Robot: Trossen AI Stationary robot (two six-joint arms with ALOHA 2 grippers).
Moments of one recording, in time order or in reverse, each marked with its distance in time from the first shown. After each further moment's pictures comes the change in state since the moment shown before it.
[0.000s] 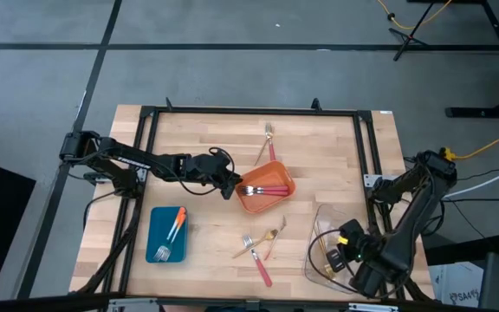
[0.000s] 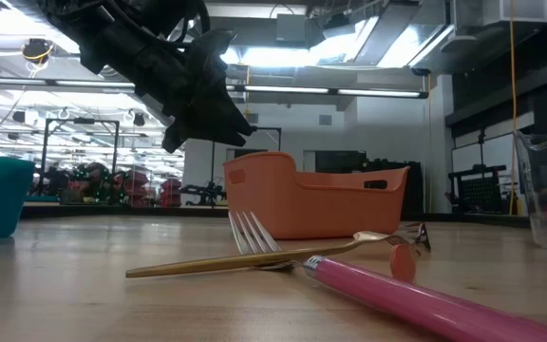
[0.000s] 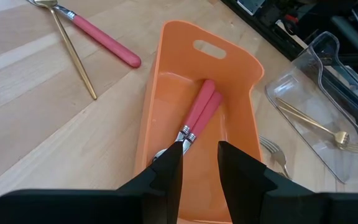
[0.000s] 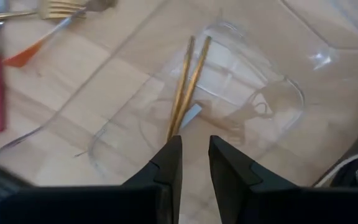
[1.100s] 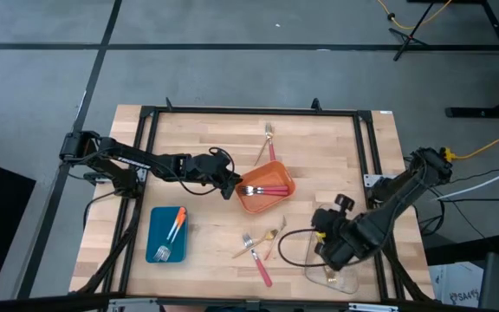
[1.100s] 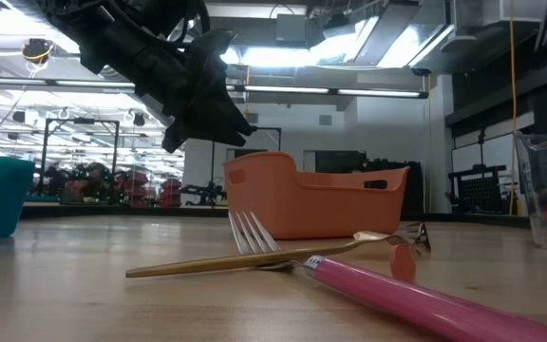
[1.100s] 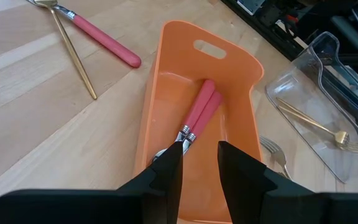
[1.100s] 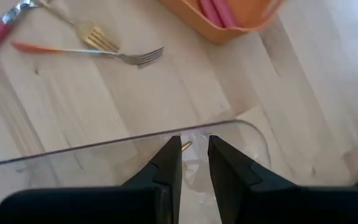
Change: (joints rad) left arm 0.000 0.000 0.000 0.000 0.000 0.000; right arm -0.274 0.000 0.119 -0.059 0.102 -0.968
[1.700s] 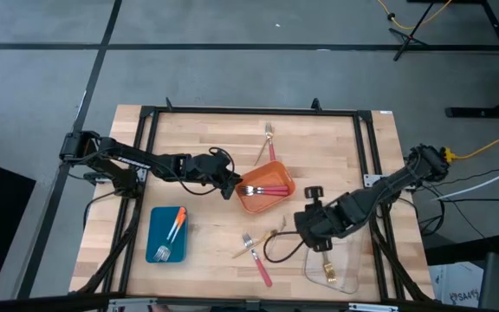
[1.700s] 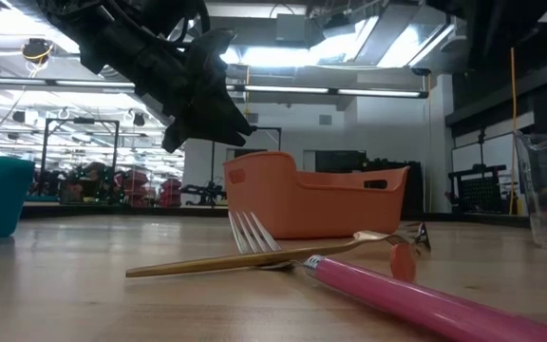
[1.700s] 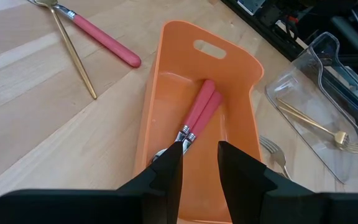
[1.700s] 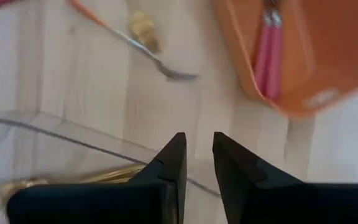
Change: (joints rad) left arm 0.000 0.000 0.000 0.000 0.000 -0.003; right arm -0.196 0.000 0.000 0.190 -0.153 -0.791
